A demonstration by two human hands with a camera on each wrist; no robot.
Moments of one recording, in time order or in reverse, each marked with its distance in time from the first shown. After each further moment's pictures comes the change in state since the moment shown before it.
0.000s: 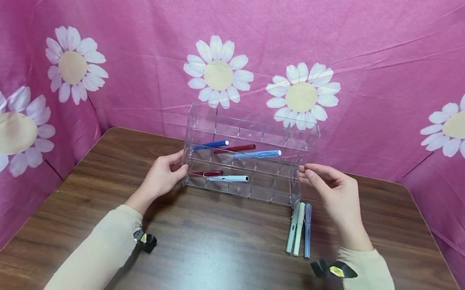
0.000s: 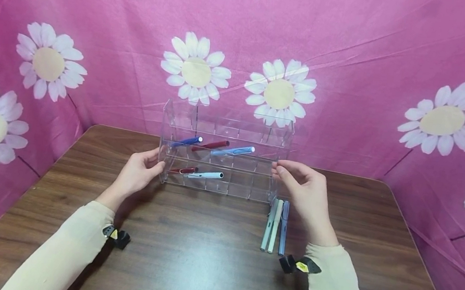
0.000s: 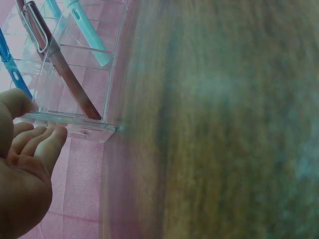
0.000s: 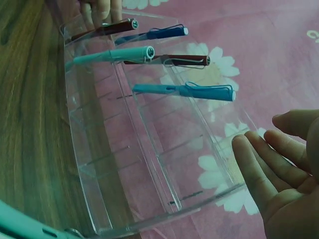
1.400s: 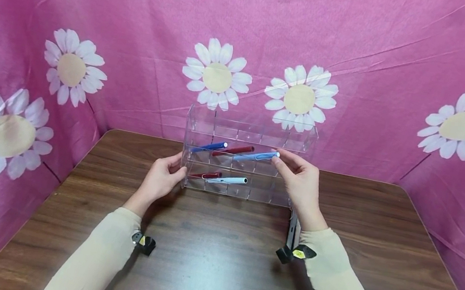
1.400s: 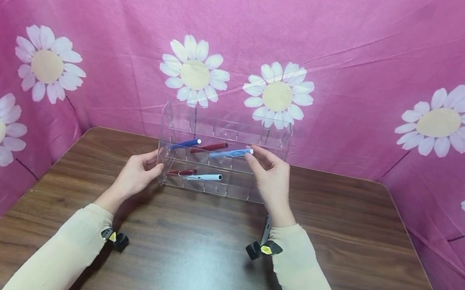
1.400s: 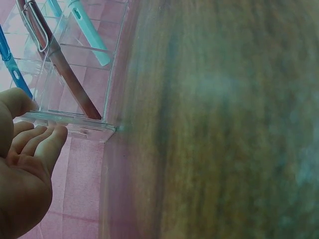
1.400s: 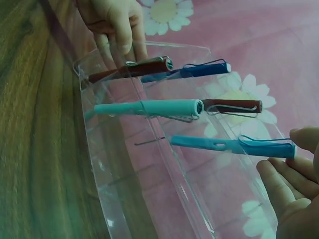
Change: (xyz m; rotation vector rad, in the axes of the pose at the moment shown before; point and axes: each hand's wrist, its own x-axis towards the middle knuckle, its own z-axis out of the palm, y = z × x) left_hand -0.002 0.000 0.000 -0.010 -0.008 -0.006; right_hand 0.030 0.007 0.073 -0.004 0.155 0.048
